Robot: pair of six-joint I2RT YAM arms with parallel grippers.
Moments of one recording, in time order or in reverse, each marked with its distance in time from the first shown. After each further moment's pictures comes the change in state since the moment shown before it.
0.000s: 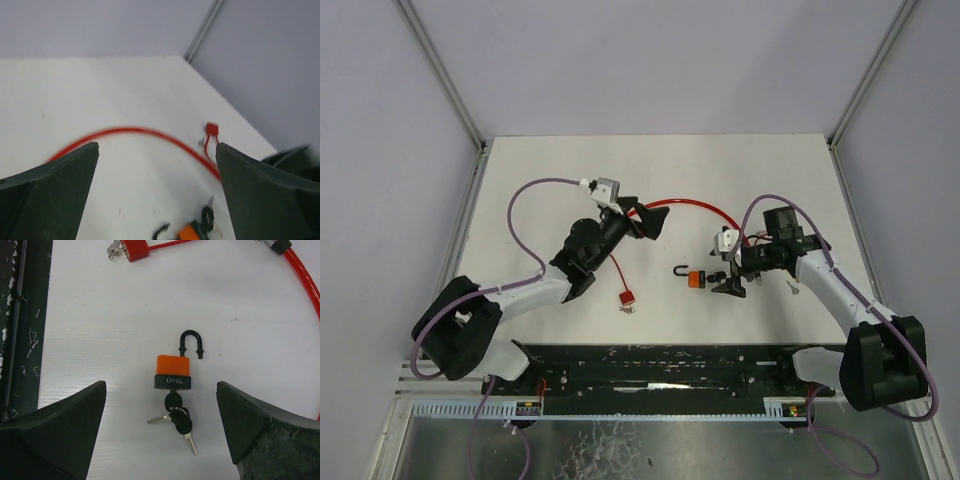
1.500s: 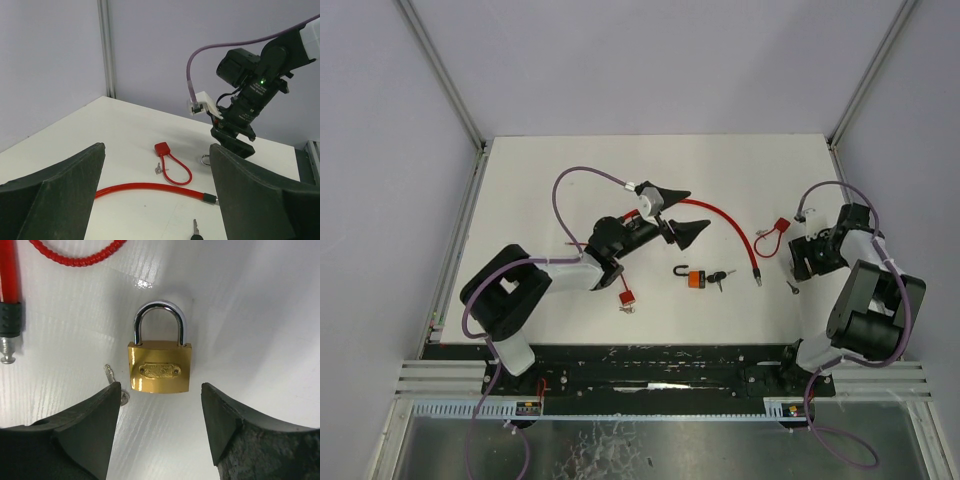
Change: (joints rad) left arm -0.060 0.310 0.225 0.389 0.371 0.258; right arm -0.572 0.321 0.099 0.041 0.722 0.500
